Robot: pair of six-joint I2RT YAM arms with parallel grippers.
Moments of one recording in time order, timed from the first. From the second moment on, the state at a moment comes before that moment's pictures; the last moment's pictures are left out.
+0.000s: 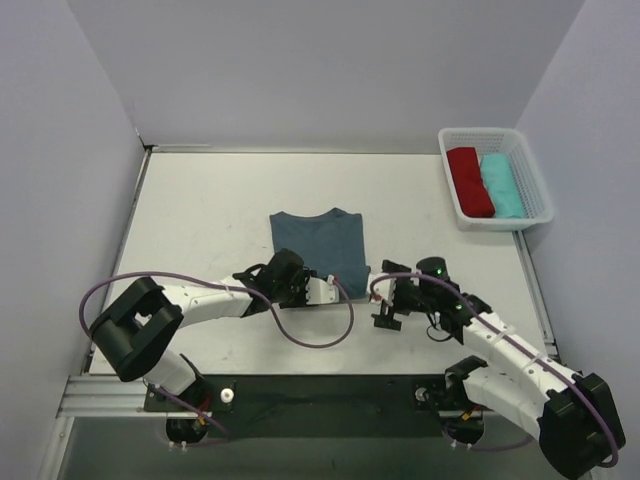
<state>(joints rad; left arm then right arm) -0.83 1.52 0.69 -0.01 0.07 0.76 0.45 0.91 0.40 -0.18 -0.52 -0.87</state>
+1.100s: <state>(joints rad) -0.74 1.52 0.81 -0.32 0.42 0.73 0.66 1.41 0.23 0.67 -0.43 -1.17</state>
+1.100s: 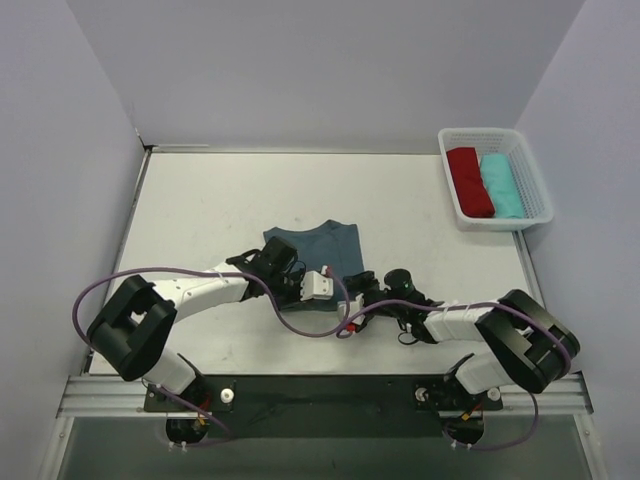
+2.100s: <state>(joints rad) -0.59 1.61 1.07 -0.67 0.75 0.68 0.52 1.41 0.83 -0.58 -0.69 -1.05</state>
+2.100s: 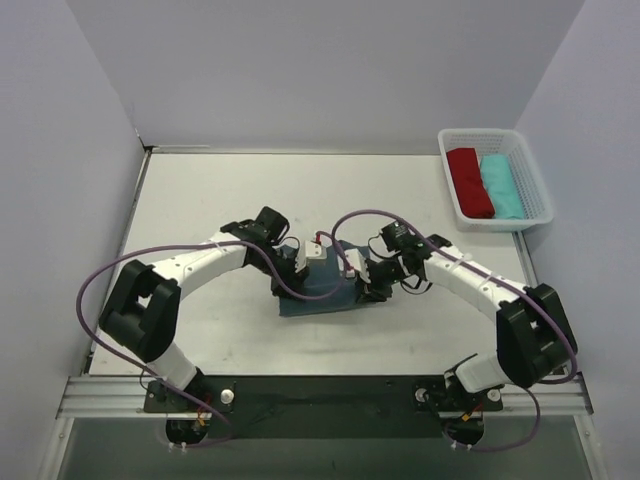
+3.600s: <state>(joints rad) -0.31 2.19 1.58 -1.21 0.87 0.83 0.38 2.45 1.83 -1.50 -0.90 -1.03</state>
